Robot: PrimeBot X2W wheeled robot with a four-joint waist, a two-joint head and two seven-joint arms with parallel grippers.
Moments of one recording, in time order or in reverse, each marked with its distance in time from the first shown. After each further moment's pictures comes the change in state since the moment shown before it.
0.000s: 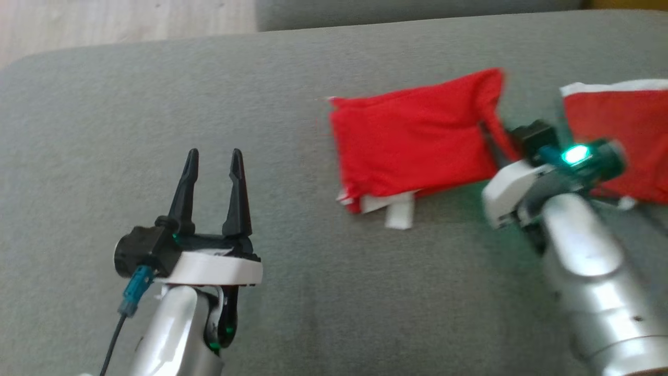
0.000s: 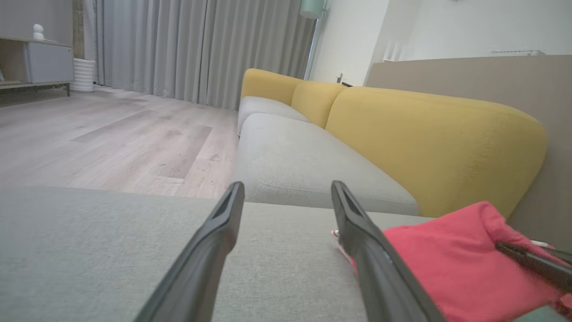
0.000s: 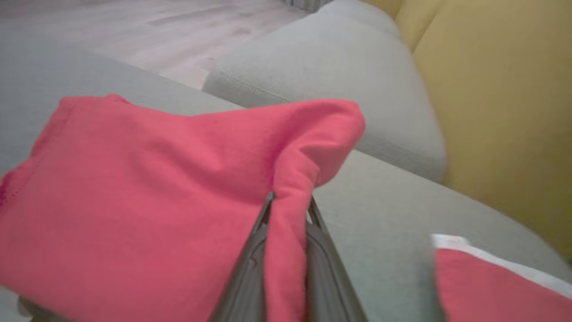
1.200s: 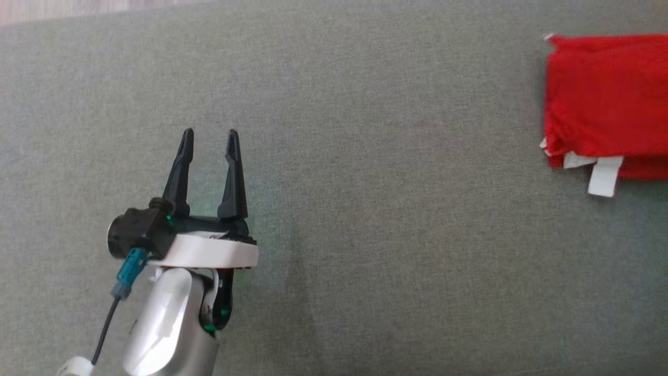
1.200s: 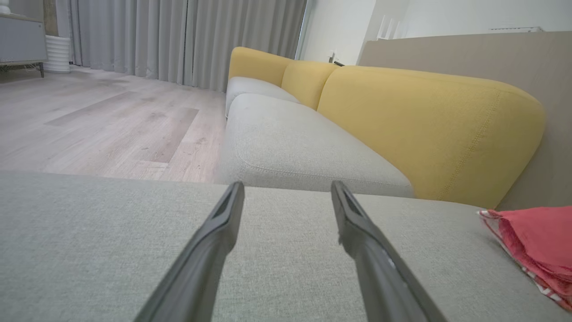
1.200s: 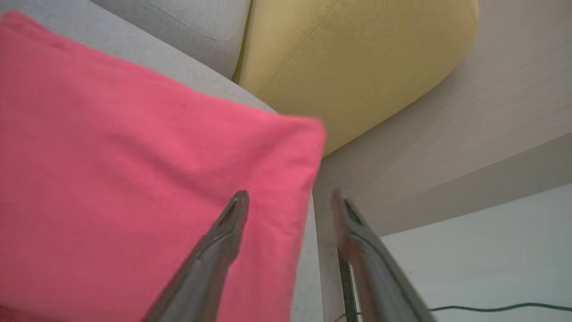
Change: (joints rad) left arm -0.058 0.000 0.010 0.018 0.011 -0.019 0.000; right arm 0.077 -0.510 -0.204 -0.245 -0.016 0.000 0.271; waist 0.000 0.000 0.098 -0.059
